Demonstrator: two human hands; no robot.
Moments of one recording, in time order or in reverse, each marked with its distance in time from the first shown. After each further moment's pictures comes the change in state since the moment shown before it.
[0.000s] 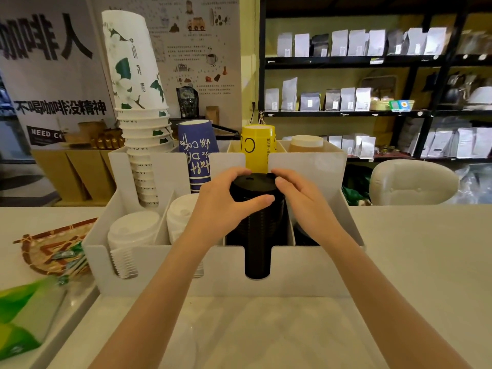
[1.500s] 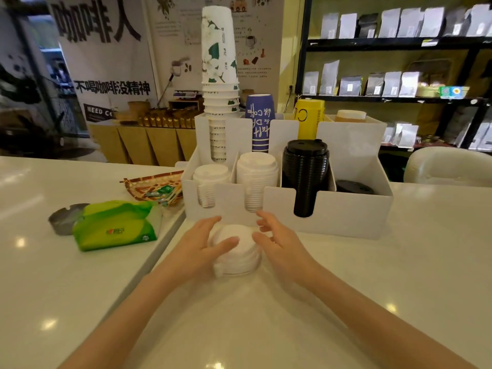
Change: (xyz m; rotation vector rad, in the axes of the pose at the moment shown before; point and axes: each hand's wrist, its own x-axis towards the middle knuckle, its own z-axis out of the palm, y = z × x) left_hand -0.187 -0.058 -0.088 0.201 -0.220 -0.413; right_hand -0.150 -0.019 0.118 -0.081 -0.304 0.090
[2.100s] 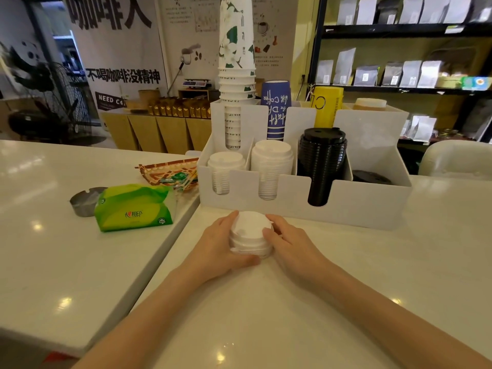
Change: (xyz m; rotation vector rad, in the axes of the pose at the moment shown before) left_hand -0.016 0.004 0.013 0.025 0.030 0.110; right_hand -0.011 0.005 0.011 0.023 -0.070 0.100
